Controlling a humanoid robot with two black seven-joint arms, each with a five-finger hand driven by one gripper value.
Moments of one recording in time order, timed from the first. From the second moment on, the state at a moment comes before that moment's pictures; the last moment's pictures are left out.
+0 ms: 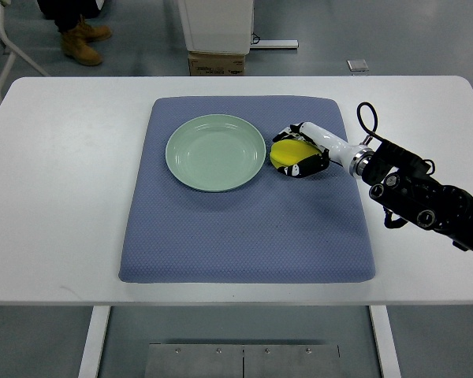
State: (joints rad) left arm -0.03 0.00 -0.10 -0.22 0.09 0.07 -0.21; right arm 0.99 -0.16 0.17 0.66 -0.98 -0.05 0.22
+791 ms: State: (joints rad) left arm -0.03 0.00 -0.10 -0.22 0.09 0.07 -0.21; right arm 1.14 -0.12 0.21 0.67 -0.95 -0.04 0.21
